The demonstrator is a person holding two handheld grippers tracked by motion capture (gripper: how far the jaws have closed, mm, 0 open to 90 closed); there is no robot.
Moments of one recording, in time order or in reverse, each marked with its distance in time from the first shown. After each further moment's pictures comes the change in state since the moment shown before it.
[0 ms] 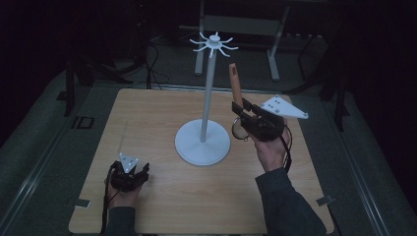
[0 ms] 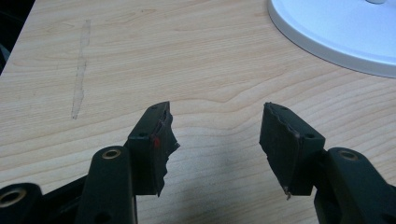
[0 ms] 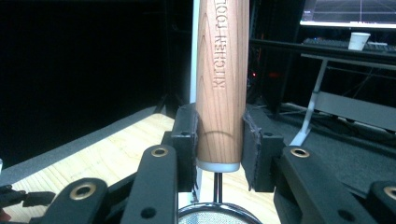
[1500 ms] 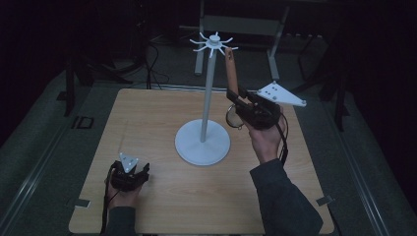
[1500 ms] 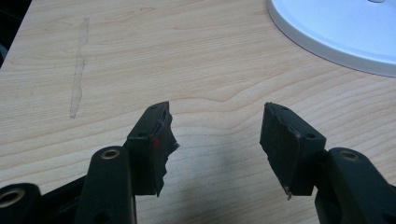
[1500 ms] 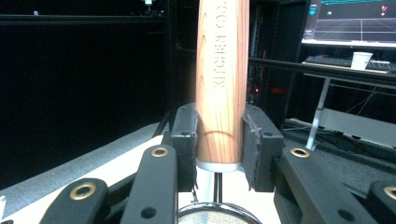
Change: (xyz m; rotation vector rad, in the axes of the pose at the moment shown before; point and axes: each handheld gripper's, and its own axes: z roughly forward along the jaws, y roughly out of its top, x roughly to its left) left arm 0.000 0.000 0.001 0.004 -0.002 -0.001; right arm 0.004 0.029 0.014 -0.060 0.013 0.007
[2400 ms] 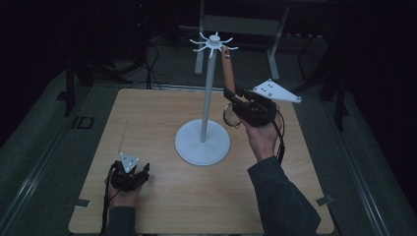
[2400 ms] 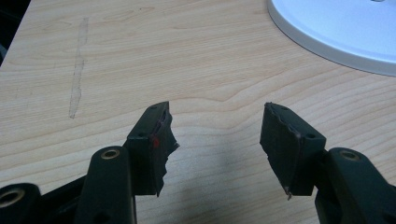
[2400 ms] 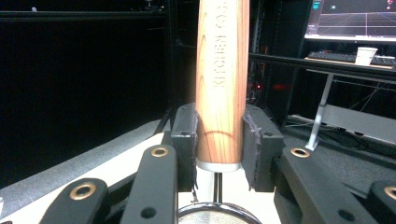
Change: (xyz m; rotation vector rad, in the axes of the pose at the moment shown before) left arm 0.000 0.000 0.000 0.003 0.000 0.003; right arm 0.000 0.000 0.011 0.017 0.004 0.007
